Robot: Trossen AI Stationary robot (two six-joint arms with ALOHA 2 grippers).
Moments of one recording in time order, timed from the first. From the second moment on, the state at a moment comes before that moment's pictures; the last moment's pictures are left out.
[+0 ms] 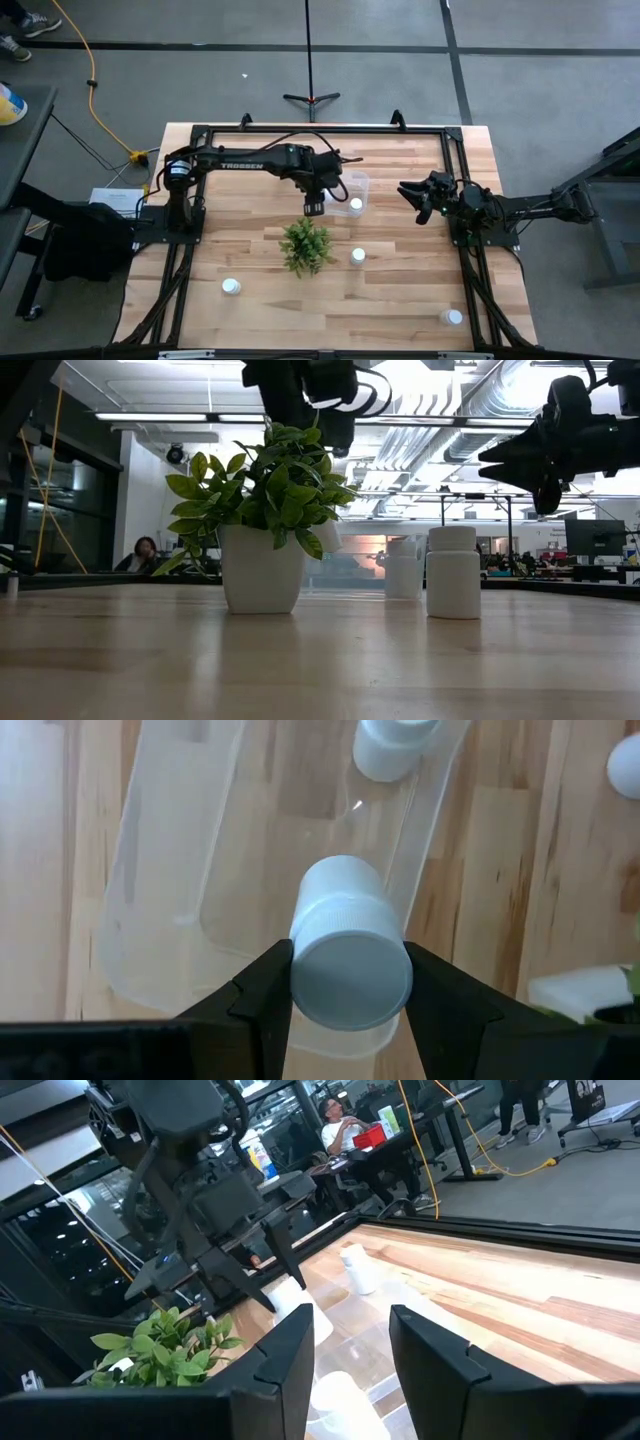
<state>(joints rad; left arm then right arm) 0.17 1.91 1.63 -0.93 -0.04 0.10 0.02 0.27 0.01 0.26 0.41 0.49</state>
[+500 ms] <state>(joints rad) 0.17 1.96 1.64 -1.00 -0.04 0.20 0.02 0.27 0.01 0.25 0.41 0.49</state>
